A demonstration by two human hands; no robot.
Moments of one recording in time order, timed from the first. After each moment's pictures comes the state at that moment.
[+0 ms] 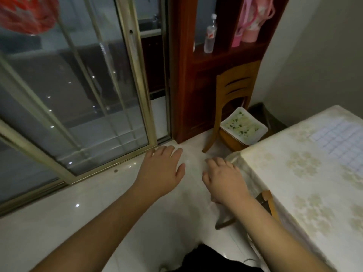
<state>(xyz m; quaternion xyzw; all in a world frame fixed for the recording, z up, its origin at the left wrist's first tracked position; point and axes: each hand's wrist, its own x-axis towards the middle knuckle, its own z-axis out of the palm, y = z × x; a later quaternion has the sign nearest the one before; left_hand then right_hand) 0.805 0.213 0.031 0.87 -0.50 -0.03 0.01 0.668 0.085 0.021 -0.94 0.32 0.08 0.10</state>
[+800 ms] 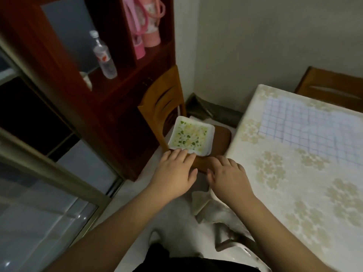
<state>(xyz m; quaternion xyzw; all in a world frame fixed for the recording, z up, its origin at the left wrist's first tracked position) 0.902 -0.149 0.005 0.65 -0.76 -0.04 0.02 0.734 -0.174 0.006 -0.81 0.58 0.02 0.08</state>
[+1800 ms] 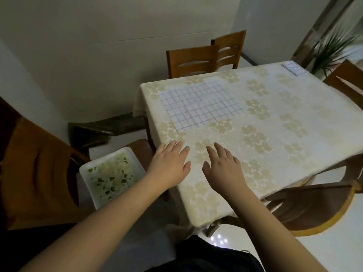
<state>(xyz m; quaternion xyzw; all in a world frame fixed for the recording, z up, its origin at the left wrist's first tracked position) 0.822 -0.383 -0.015 0.26 -0.96 -0.06 -0.01 0.700 -0.260 -0.001 -0.47 0.88 -0.02 0.08</state>
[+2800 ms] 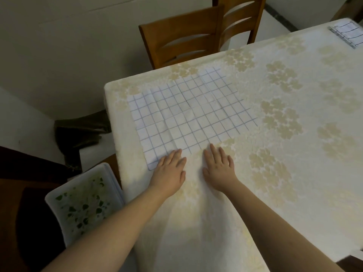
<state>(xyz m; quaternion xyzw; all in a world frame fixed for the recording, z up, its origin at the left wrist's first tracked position) 0.574 -0.521 -0.200 0.31 -0.94 -0.10 -0.13 0.410 -0.415 -0.214 -0.50 0.83 0.02 0.24</state>
